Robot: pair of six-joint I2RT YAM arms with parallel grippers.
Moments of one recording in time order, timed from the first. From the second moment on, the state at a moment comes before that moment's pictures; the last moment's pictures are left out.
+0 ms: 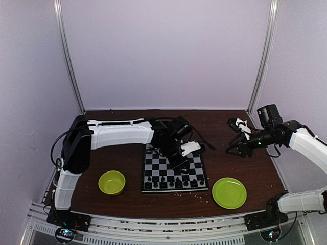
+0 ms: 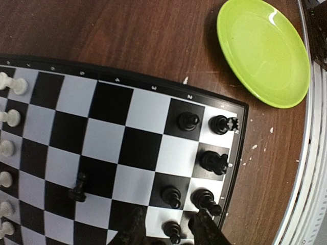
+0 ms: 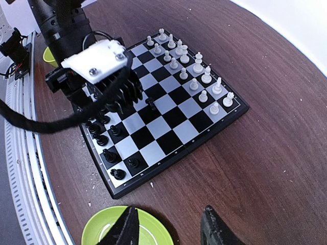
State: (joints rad) left arm -1.04 2.23 1.87 -0.78 0.30 0.20; right arm 0.26 1.08 0.88 -0.68 -0.60 -0.52
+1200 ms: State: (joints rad) left arm -0.98 2.40 2.03 -0.79 0.19 0.45; right arm 0.26 1.10 0.88 -0.68 -0.59 -0.53
